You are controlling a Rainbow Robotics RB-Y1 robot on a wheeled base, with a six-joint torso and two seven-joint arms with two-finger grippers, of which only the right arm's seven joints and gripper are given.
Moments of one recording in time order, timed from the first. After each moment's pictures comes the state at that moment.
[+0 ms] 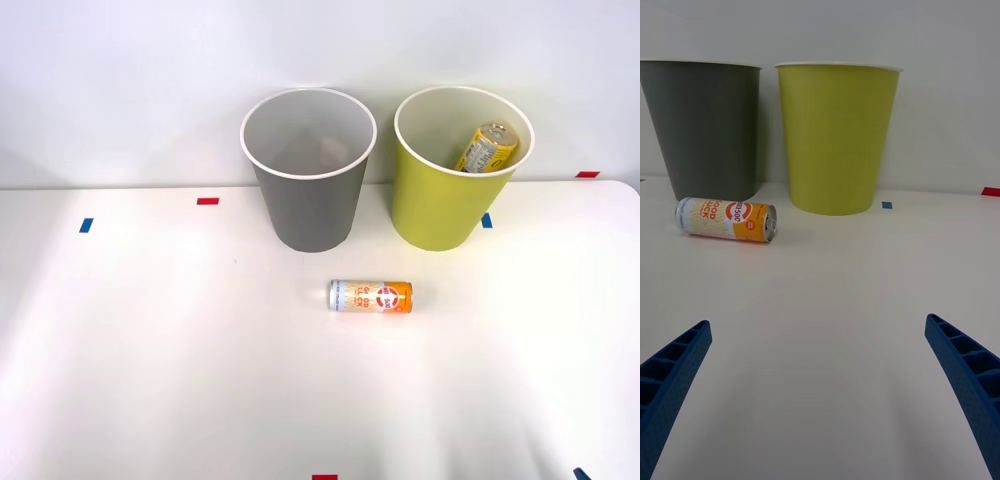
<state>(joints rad) 0.99 -0.20 0.19 -1.69 0.14 -0.96 1.43</state>
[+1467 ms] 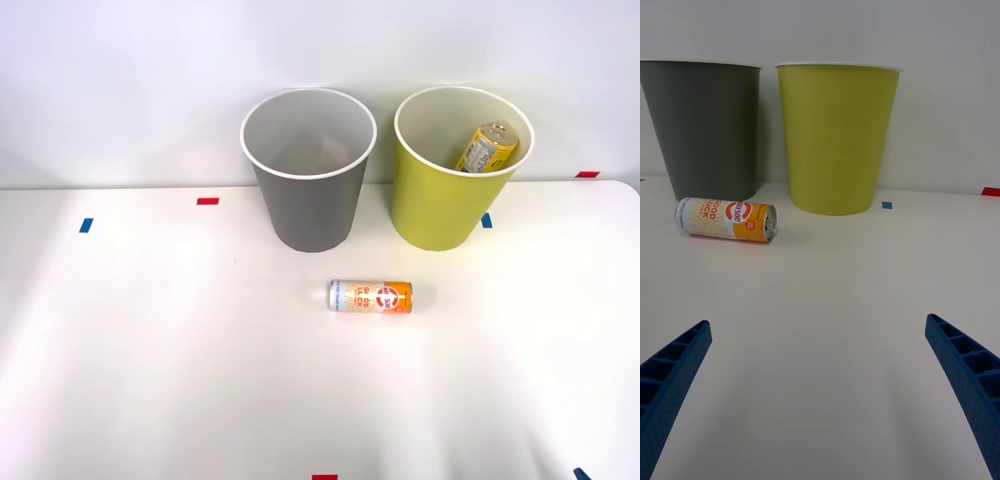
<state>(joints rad) 0.99 -0.20 0.19 -1.69 0.14 -0.96 1.43</state>
